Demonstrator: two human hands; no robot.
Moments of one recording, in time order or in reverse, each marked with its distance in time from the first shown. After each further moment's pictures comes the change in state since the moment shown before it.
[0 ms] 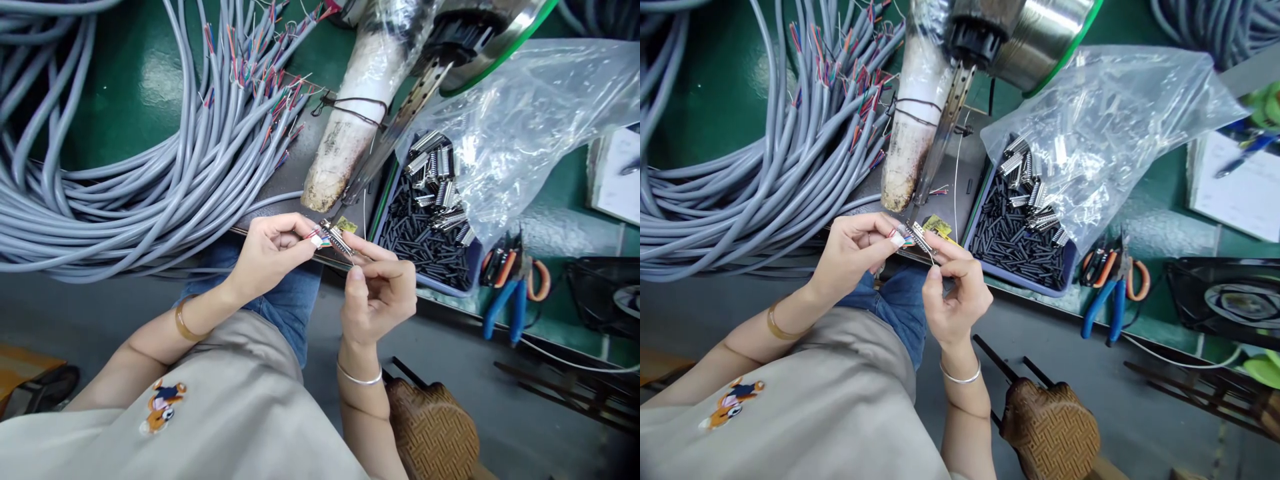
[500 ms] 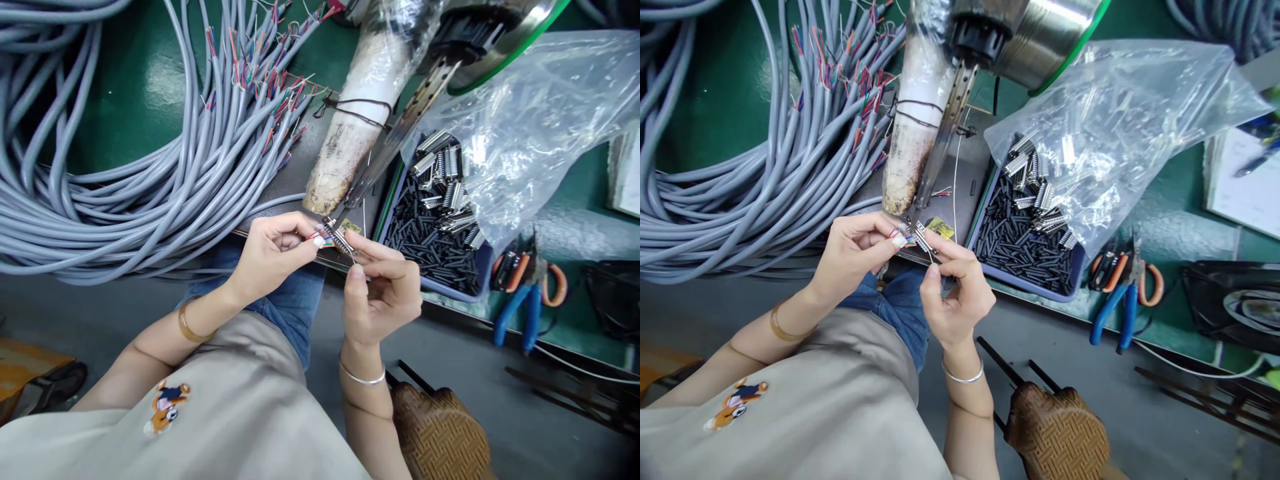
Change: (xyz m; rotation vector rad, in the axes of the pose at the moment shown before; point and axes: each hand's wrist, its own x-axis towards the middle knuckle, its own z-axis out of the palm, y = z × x) left_hand 0.004 -0.002 -0.001 0.020 -0.008 0.065; right_hand 0.005 0.003 0.004 -0.011 -0.008 -0.063
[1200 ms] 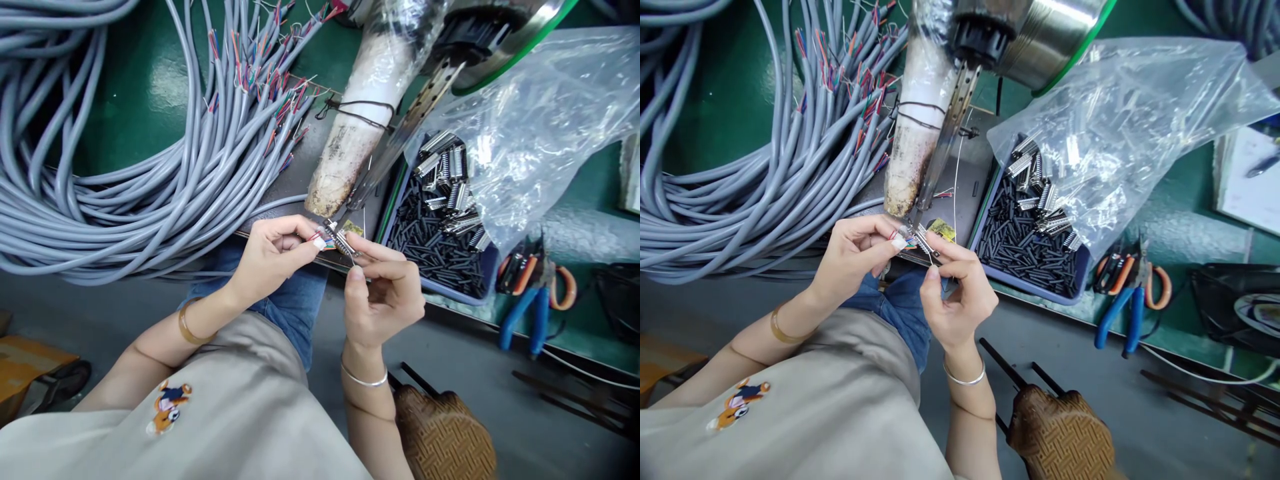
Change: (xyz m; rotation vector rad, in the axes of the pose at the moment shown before) left_hand -0.002 -0.001 -0.002 -0.040 0.006 -0.002; right_hand 0.000 0.000 0.000 0.013 0.002 0.007
